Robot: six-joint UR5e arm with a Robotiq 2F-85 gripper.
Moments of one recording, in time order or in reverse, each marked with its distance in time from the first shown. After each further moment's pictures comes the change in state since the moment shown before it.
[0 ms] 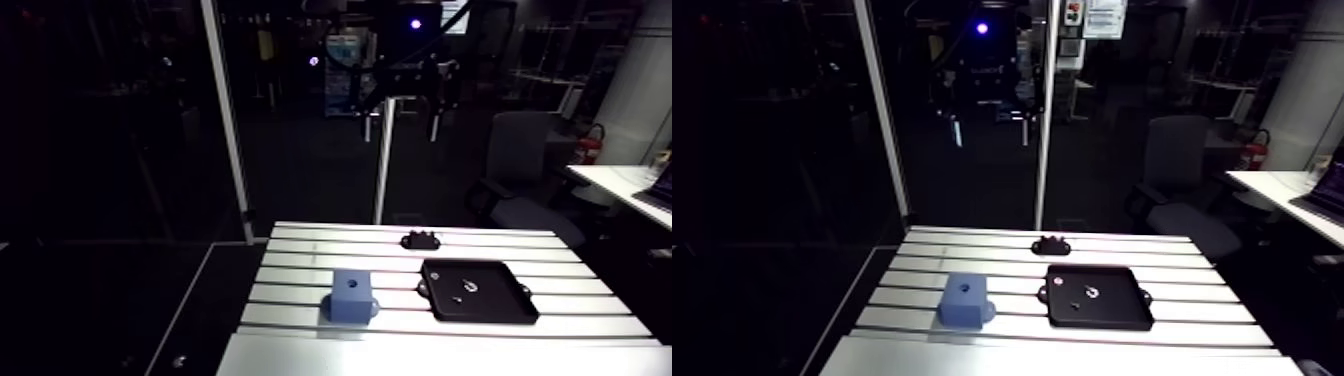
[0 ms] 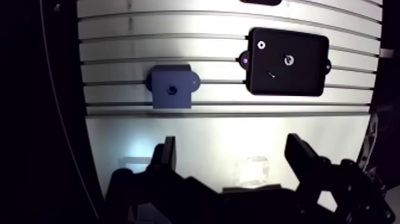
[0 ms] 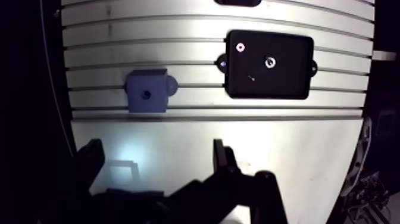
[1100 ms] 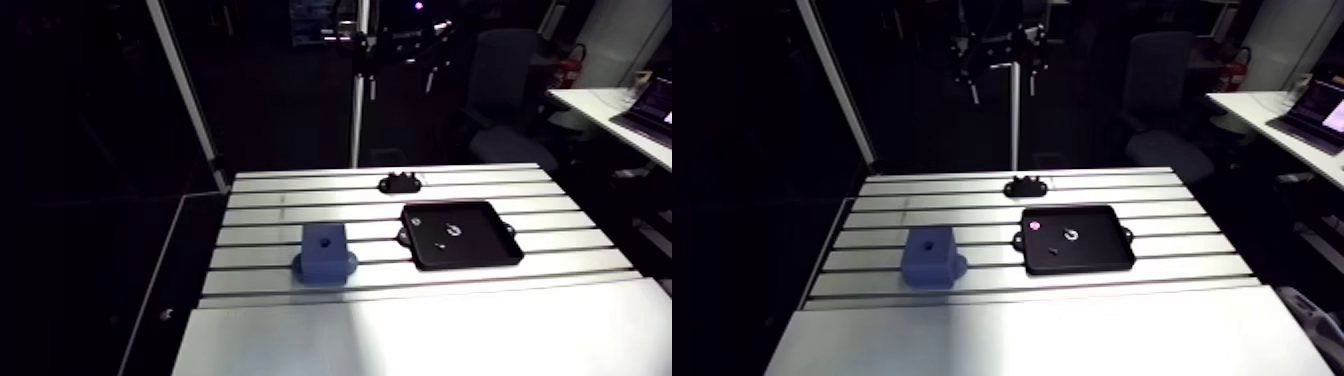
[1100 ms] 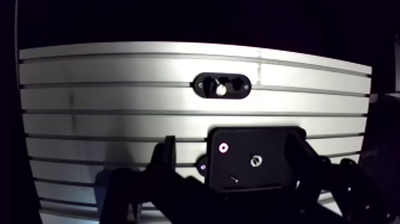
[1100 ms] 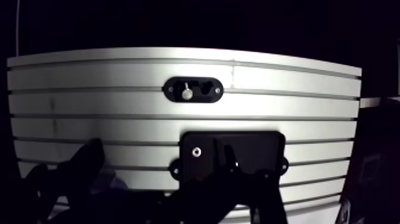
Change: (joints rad) arm -0.110 0.239 0.042 -0.474 -0.041 -0.151
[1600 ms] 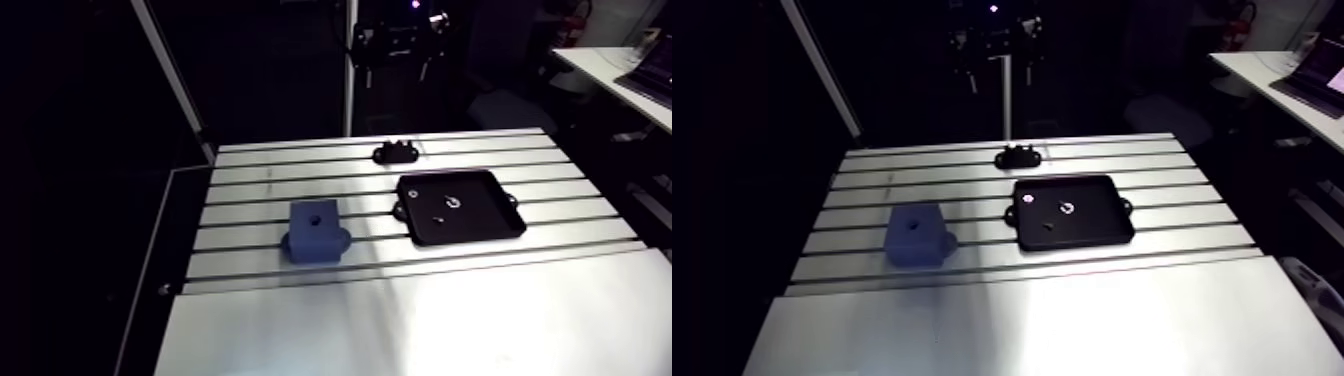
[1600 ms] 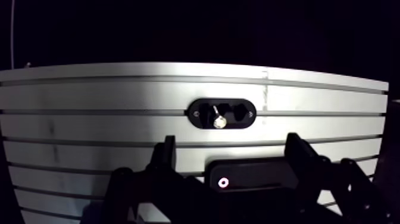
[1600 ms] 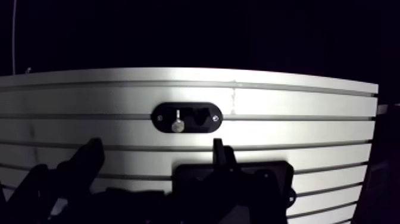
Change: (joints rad) arm -0.031 0.112 0.031 -0.164 0.024 -0.018
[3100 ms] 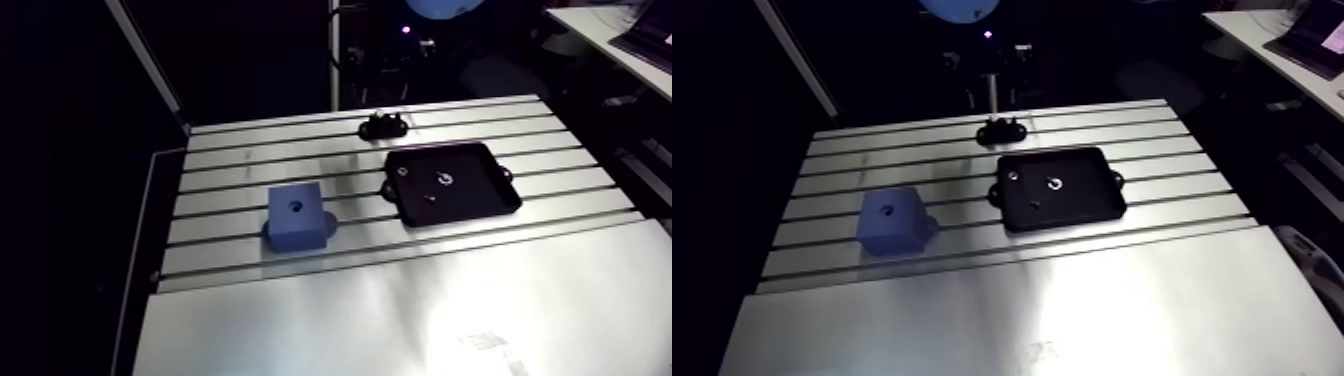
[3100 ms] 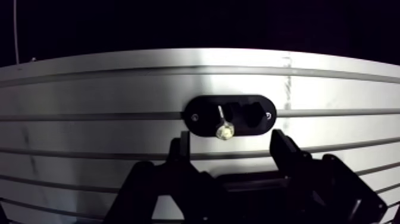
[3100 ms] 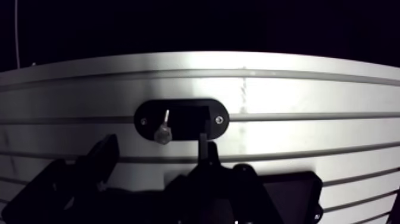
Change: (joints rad) arm -0.053 0.093 0.079 -0.108 0.065 -0.001
